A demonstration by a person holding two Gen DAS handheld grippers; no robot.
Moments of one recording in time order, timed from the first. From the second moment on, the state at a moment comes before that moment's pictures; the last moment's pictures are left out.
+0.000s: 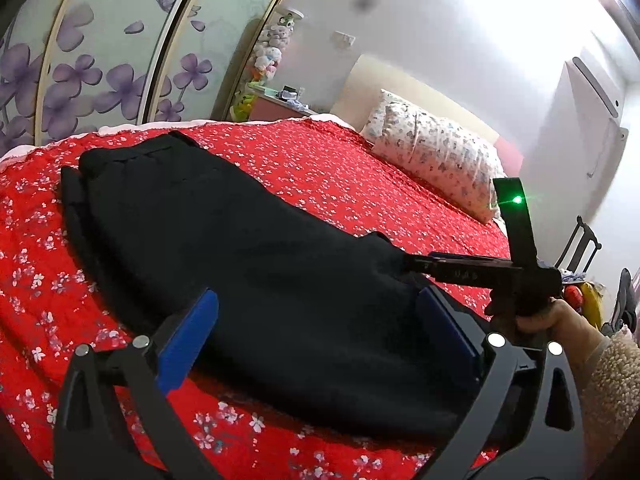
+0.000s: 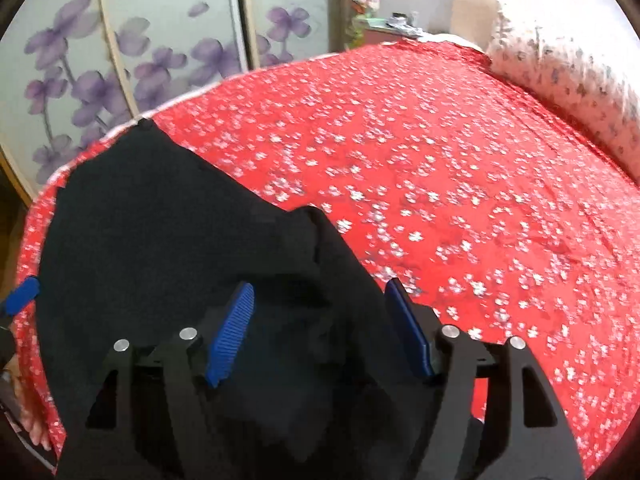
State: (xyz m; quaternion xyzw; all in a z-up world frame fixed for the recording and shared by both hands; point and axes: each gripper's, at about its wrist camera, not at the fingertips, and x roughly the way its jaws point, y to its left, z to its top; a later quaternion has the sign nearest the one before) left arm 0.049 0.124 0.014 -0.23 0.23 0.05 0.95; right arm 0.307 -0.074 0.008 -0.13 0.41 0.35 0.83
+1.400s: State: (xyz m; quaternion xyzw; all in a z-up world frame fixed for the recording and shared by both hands) left arm 0.052 0.146 0.005 -0.28 0.22 0.02 0.93; right arm 0.304 -0.212 -0.018 0.20 0.50 0.13 0.83
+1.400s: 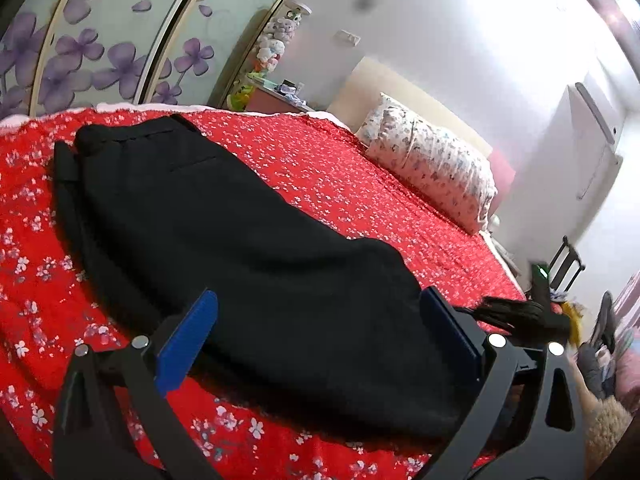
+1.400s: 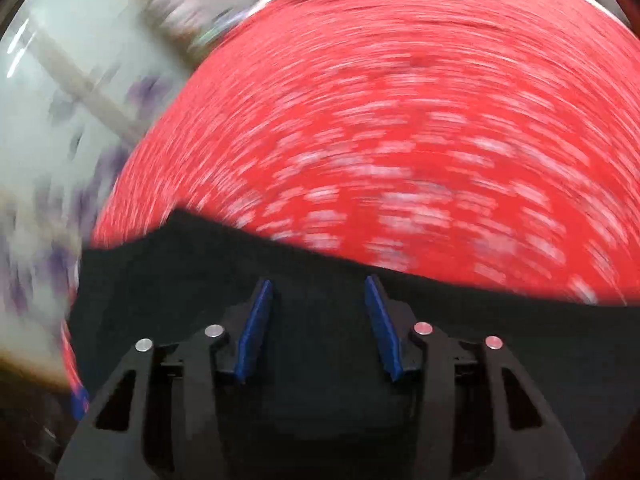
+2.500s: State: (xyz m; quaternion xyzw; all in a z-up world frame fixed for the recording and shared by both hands) left arm 0.100 0.349 -0.026 -0.56 0.30 0.06 0.77; right arm 0.036 -0.419 -0.033 0.38 0.28 0.22 0.85
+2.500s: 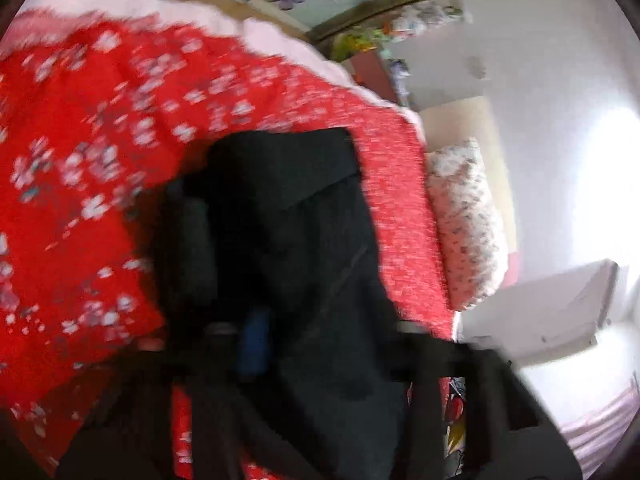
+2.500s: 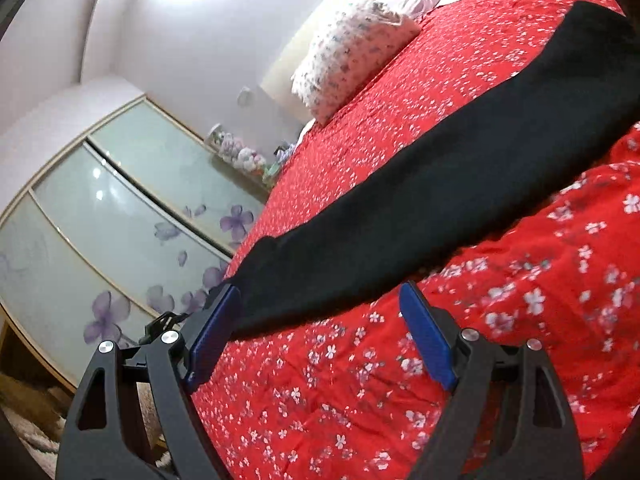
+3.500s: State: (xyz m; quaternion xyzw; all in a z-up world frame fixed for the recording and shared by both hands) left arm -0.001 0.245 0.022 -0.38 0.24 0.05 0.89; right arm 0.007 -0.599 0.011 0.48 0.20 -0.14 0.84
